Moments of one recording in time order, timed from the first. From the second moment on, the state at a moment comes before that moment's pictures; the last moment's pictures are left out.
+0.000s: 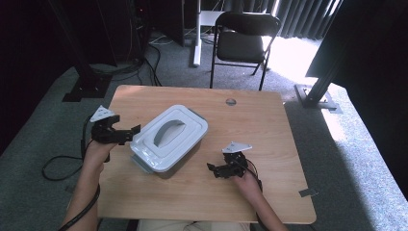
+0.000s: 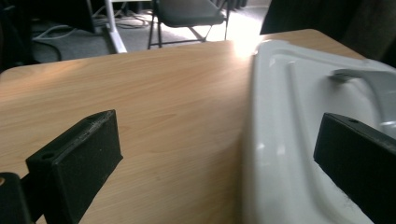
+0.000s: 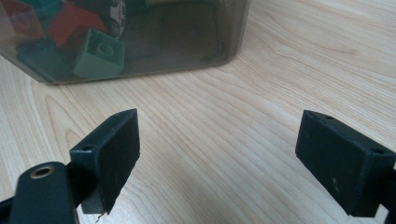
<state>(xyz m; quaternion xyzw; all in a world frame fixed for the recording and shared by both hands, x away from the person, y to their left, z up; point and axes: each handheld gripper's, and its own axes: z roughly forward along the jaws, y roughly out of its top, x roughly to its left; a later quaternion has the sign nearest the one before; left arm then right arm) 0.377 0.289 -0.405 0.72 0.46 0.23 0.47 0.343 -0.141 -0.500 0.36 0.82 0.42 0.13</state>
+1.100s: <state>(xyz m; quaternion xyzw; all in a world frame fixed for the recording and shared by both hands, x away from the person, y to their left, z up) 0.426 0.281 -0.505 0.71 0.51 0.24 0.41 0.342 -0.144 -0.502 0.37 0.81 0.42 0.13</state>
